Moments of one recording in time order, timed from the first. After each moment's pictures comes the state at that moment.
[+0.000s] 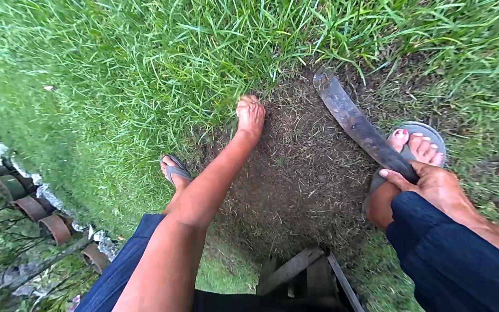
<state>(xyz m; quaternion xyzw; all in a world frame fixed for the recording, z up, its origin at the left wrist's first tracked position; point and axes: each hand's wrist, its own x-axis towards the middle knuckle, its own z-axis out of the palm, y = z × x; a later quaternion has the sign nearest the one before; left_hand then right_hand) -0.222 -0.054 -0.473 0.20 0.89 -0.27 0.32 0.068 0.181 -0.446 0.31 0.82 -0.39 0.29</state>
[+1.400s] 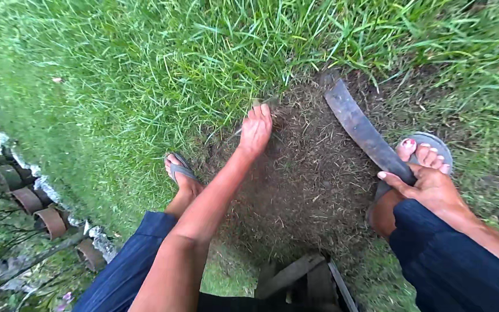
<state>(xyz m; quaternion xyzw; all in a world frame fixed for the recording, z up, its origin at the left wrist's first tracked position) -0.206 -0.086 -0.450 0.24 0.93 -0.10 0.27 0.051 0.180 -0.458 0.28 0.82 -0.41 0.28</state>
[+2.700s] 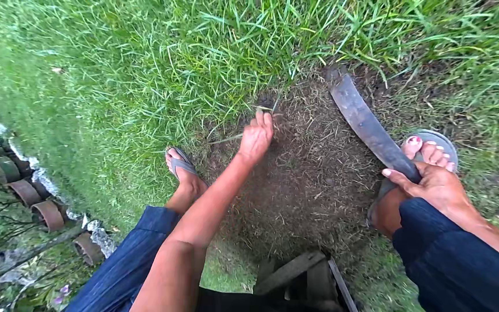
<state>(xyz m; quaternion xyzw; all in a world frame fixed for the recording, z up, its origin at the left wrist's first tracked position) -0.183 -0.113 -0.449 0.27 0.92 -0.09 0.27 0.053 0.178 -0.457 0.30 0.82 -0.39 0.29</state>
